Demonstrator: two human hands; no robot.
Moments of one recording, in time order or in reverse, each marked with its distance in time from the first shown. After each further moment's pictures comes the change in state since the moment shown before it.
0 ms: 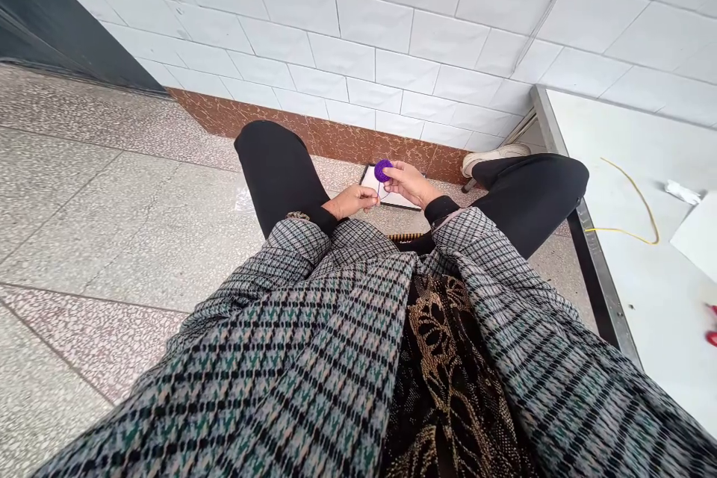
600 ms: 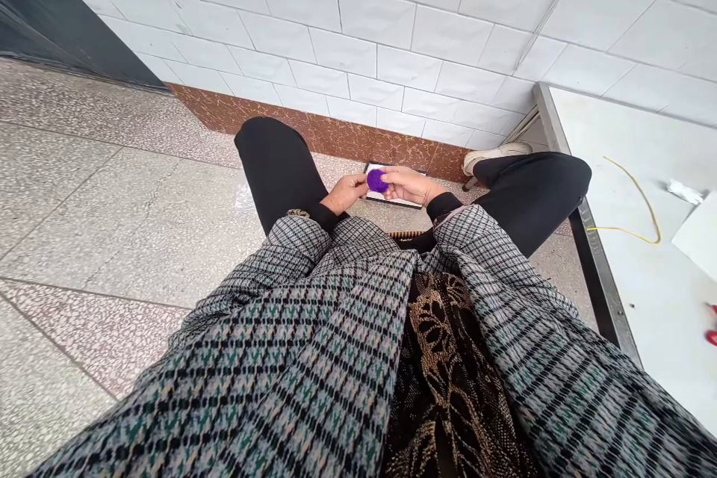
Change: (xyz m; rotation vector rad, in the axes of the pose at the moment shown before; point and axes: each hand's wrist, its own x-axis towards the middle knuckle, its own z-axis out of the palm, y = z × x) left_hand 0.001 0.002 -0.003 0.035 0.286 0.050; right_hand -0.002 -0.002 -0.009 -0.110 -0.339 0.090
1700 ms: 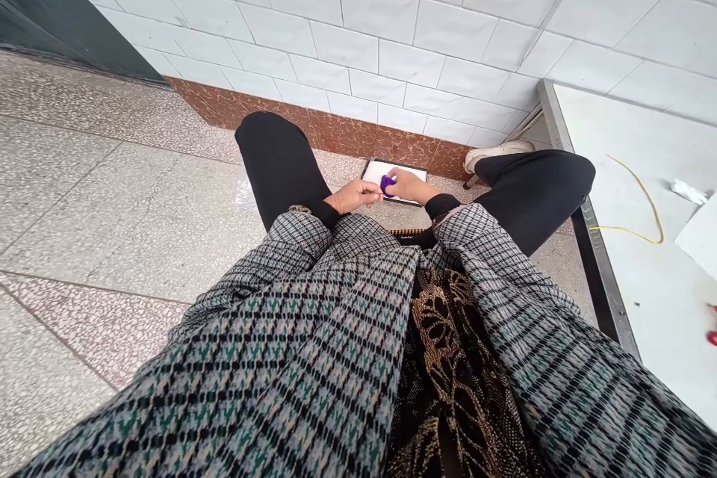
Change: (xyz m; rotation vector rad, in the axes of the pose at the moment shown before) left_hand -0.005 0.000 0.003 -0.028 -0.325 0.029; right_hand 0.006 0.007 0.002 -0.794 0.413 0.041
